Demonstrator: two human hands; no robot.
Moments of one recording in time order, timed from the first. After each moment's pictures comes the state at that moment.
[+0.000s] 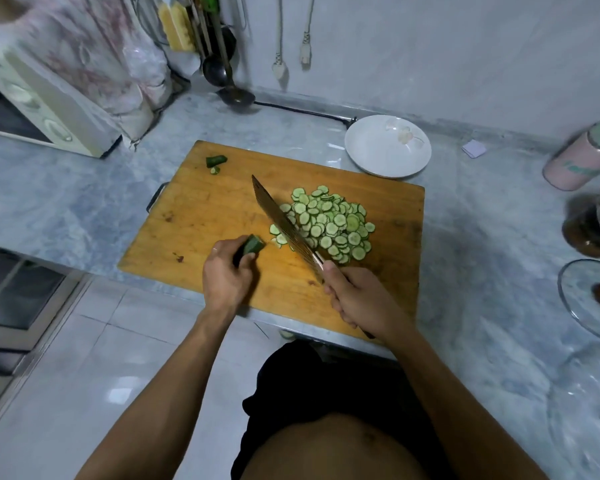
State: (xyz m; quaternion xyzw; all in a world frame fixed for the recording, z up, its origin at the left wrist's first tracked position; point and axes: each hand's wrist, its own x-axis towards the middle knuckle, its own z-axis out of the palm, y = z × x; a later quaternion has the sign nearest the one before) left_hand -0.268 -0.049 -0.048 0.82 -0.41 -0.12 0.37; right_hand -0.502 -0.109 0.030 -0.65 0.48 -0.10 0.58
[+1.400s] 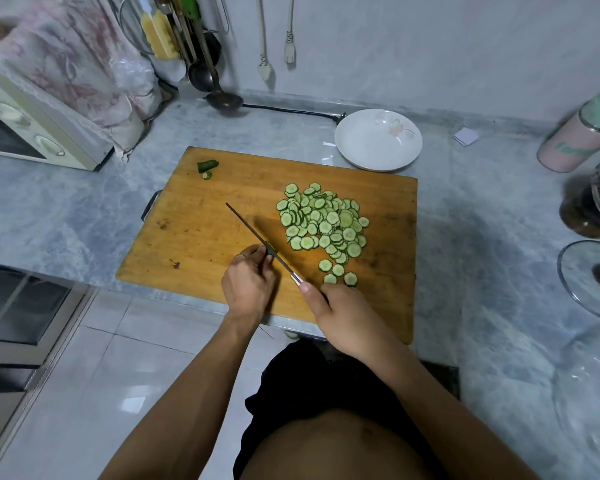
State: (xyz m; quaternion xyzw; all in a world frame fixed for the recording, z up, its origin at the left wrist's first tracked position) left_hand -0.313 -0.064 -0.046 0.85 -0.43 -0.07 0.29; right_hand -0.497 -0.074 0.041 -0.76 0.47 -0.04 0.45
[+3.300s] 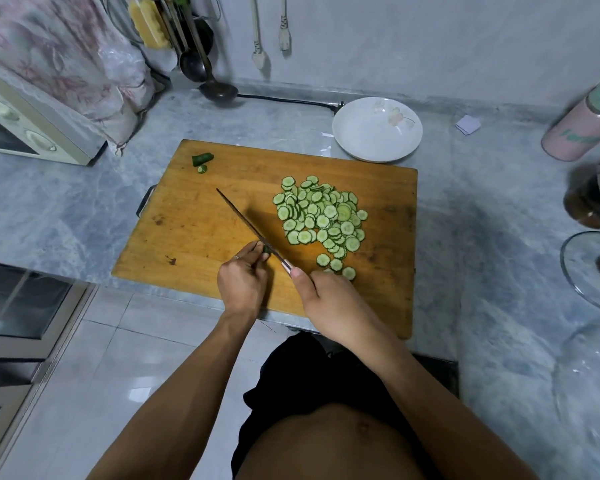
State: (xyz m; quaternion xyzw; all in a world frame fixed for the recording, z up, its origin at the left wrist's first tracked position) left_hand -0.307 -0.061 -0.065 0.82 -0.43 -0.09 0.38; right_hand -0.482 -0.084 0.044 -0.76 0.46 -0.04 0.45
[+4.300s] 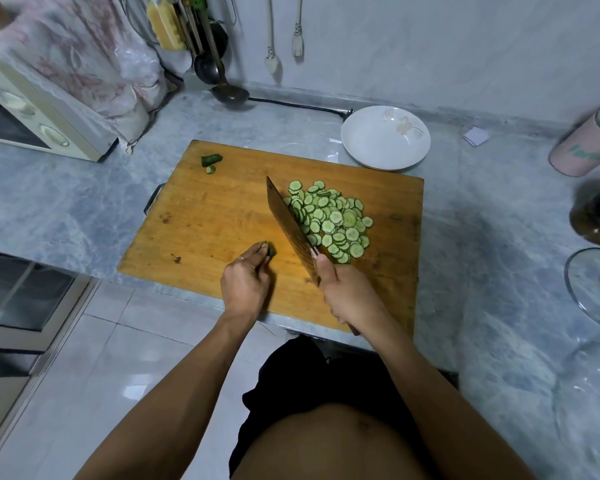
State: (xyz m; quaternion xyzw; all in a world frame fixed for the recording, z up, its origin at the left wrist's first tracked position) left_hand -0.305 -0.060 -0.062 0.81 -0.44 -0.09 0.37; right_hand -0.485 -0.114 0.027 -0.68 0.52 -0.04 0.51
